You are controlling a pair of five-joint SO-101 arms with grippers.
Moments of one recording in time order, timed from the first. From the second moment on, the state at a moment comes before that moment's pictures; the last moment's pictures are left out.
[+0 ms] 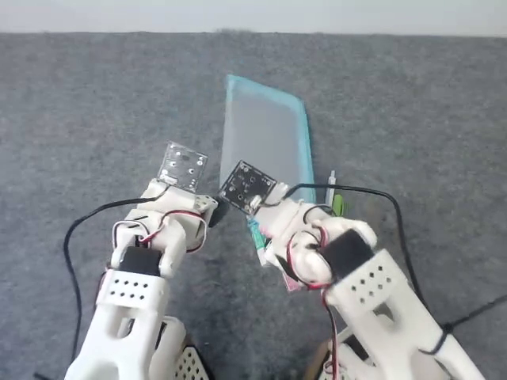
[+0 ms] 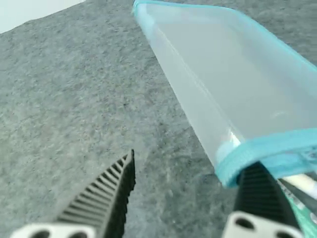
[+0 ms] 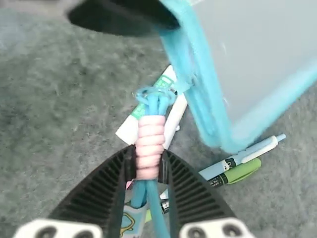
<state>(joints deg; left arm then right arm) 2.1 -54.0 75.7 31.0 -7.9 -39.5 -47.0 43.7 72.6 21.1</state>
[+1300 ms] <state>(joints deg) 11.3 -54.1 78.5 16.7 -3.3 -52.0 -60.3 44.4 76.9 24.9</state>
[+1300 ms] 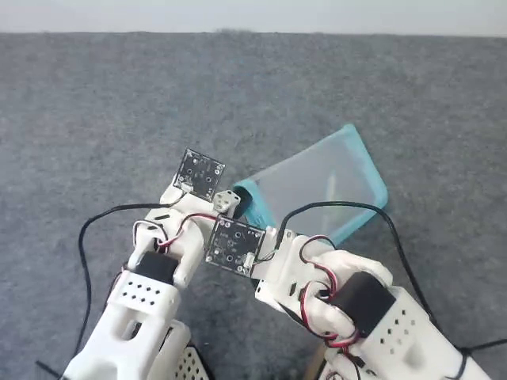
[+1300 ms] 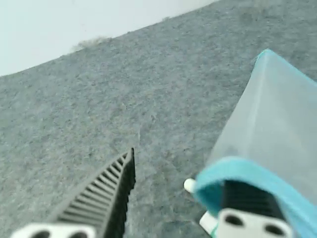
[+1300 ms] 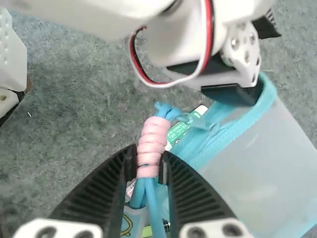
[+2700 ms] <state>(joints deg) -4.9 -54.0 78.6 18.6 2.7 -32.1 -56.1 44.3 75.2 19.1</state>
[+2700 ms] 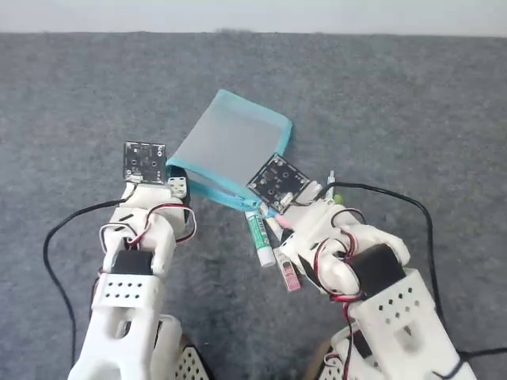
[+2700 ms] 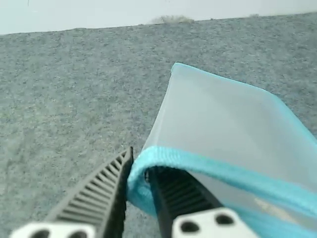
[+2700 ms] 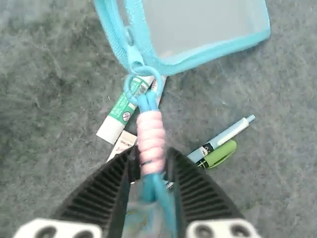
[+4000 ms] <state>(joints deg) -10.9 -54.0 78.6 18.6 9.2 -45.7 -37.9 49.1 47.4 9.5</state>
